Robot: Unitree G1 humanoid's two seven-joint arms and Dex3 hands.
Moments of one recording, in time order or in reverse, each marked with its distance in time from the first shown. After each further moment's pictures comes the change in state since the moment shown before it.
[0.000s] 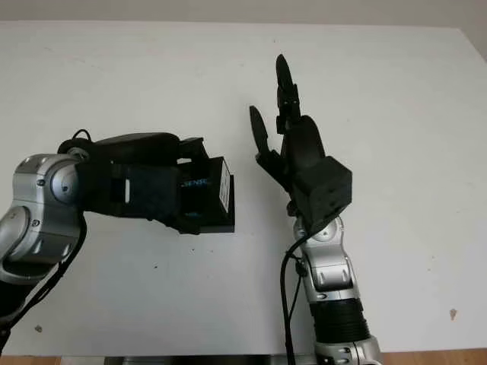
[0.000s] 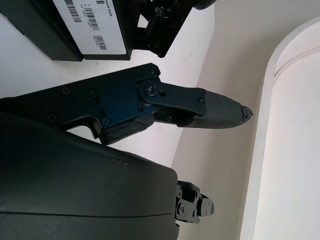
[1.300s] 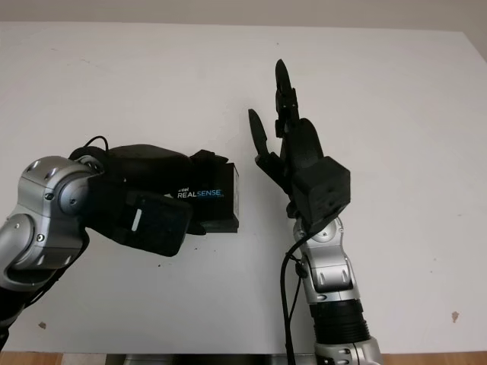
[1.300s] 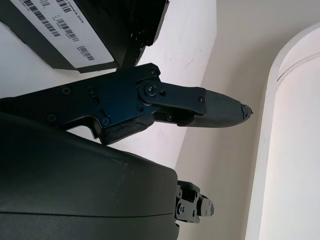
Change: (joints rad) left arm -0.015 0.007 -0.047 -0.086 0.111 -0.046 -0.265; right arm 0.006 -0.001 0.000 0.000 0.000 0.021 0.008
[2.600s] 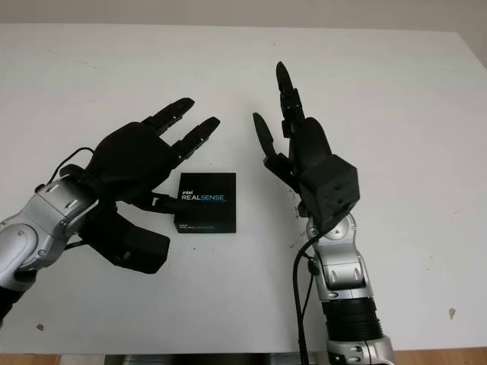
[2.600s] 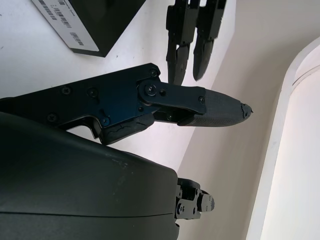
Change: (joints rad) left arm 0.193 0.034 0.085 0.290 0.369 -0.459 0.788; right arm -0.003 -0.069 -0.028 0.003 -0.015 0.009 0.059
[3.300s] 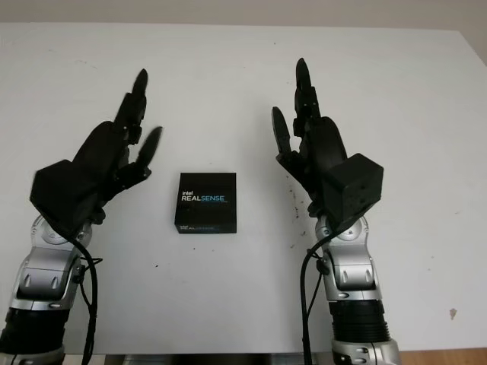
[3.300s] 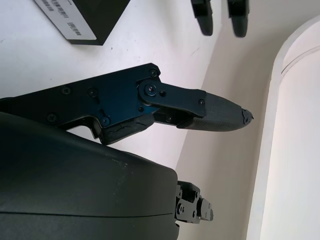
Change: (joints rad) left arm 0.159 -0.468 0.472 0.064 -1.111 0.061 0.195; right arm 0.011 -0.004 -0.047 -0.012 0.071 0.003 0.012
